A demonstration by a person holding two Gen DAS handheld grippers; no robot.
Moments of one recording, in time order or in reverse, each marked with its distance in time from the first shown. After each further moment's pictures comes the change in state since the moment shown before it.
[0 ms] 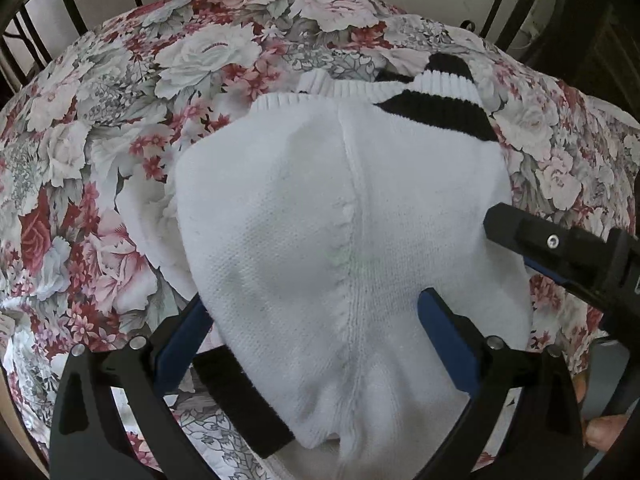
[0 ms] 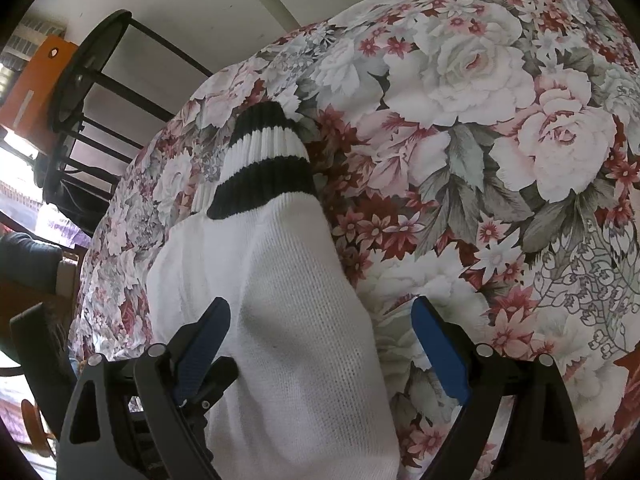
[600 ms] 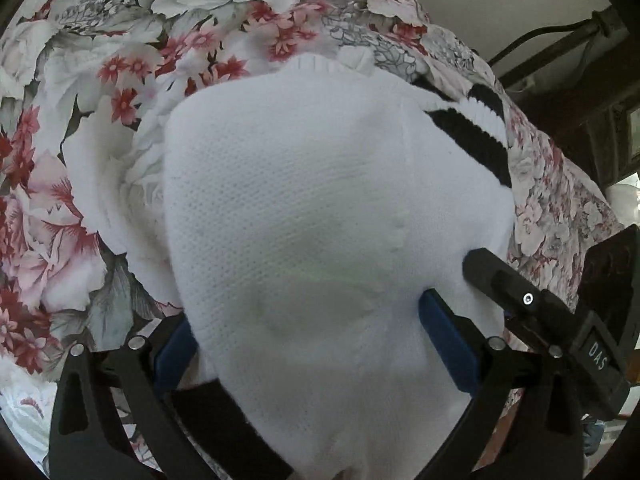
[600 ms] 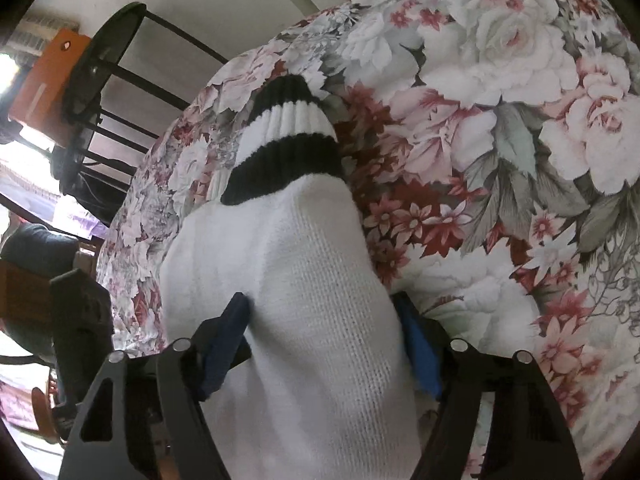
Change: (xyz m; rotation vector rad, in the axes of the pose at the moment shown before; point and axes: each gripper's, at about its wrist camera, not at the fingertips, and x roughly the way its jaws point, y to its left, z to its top) left arm 0.043 0.044 0.008 -0.202 0.080 -0.295; right arm 0.021 0.002 -0.001 -0.020 0.024 0.094
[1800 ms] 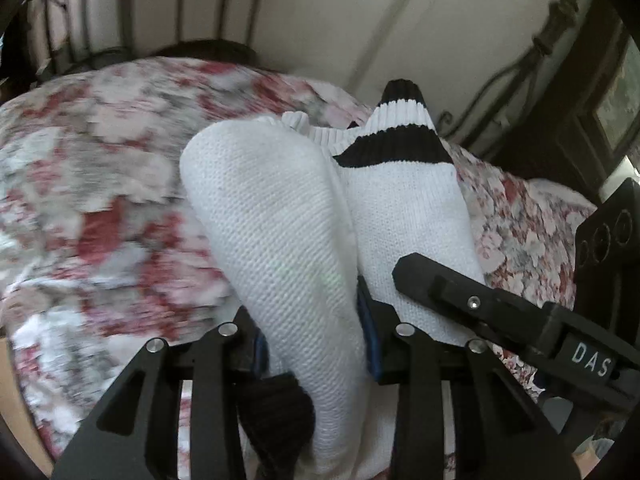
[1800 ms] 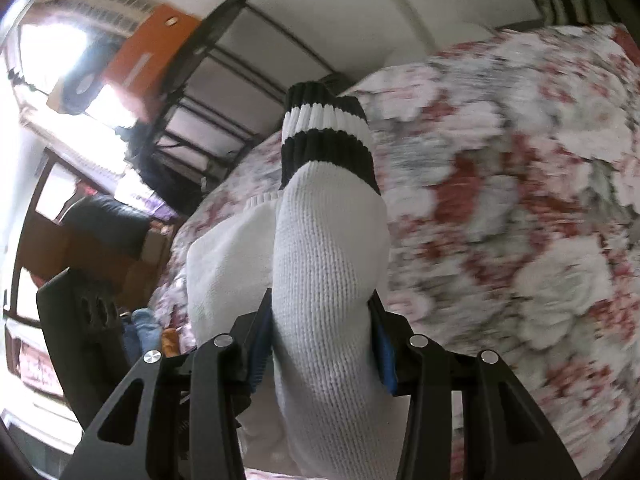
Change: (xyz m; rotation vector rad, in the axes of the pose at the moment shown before) left arm -0.172 -0.015 -0.044 0.076 -0.307 0.112; right arm -0.062 0.131 -0.030 -0.112 -0.011 0.202
